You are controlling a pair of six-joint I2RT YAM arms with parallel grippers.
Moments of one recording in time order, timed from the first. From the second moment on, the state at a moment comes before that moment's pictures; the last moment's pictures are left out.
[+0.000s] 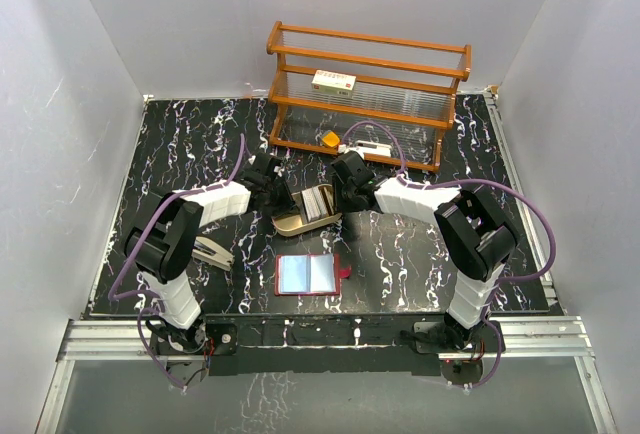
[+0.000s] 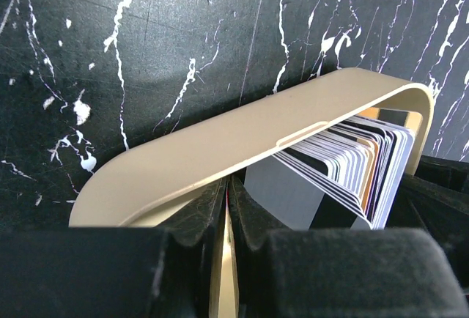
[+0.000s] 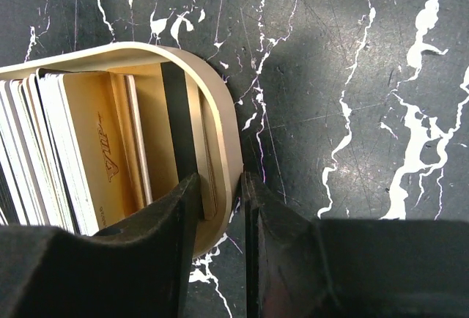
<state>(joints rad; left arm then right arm) -0.50 1.77 0.96 -0.16 0.14 -0.82 0.65 1.80 1.11 -0.24 0.09 0.49</state>
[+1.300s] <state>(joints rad) -0.51 1.82 1.02 -0.14 0.15 -0.82 0.69 1.65 1.25 -0.35 0.04 0.55</state>
